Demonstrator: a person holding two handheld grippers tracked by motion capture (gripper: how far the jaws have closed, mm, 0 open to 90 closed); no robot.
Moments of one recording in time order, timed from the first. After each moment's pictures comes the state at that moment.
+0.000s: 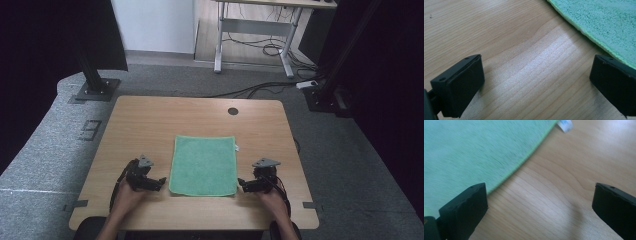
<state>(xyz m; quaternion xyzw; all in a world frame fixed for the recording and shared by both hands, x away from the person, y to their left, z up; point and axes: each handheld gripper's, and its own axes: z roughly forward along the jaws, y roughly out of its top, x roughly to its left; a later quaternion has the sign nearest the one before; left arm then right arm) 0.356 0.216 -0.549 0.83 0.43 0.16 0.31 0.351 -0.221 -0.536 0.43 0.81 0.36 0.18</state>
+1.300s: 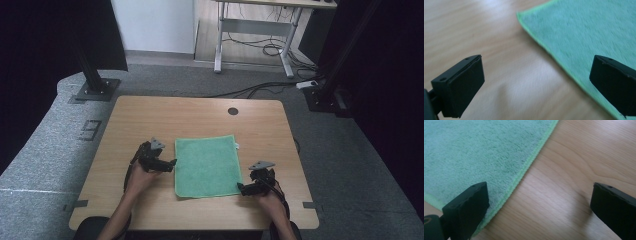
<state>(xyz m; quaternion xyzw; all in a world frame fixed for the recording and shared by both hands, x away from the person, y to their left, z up) 0.413 0.175 -0.525 0.82 0.42 0.20 0.34 0.349 -0.218 -0.547 0.44 0.83 0.30 0.17</state>
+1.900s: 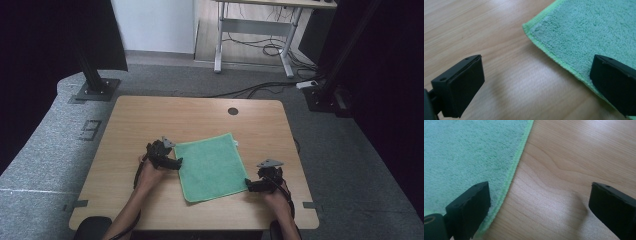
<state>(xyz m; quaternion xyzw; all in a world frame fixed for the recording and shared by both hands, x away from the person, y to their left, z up) 0.423 0.155 -0.543 0.83 0.42 0.22 0.28 0.355 -0.239 -0.548 0.46 0.81 0.30 0.20</state>
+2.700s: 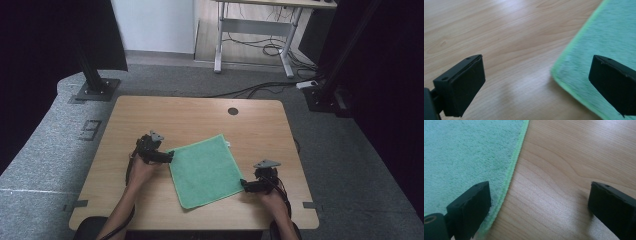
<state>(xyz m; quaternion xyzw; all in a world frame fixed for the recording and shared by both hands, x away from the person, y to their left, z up) 0.440 0.189 -0.530 0.80 0.47 0.22 0.30 0.356 -0.230 -0.553 0.45 0.81 0.33 0.18</state>
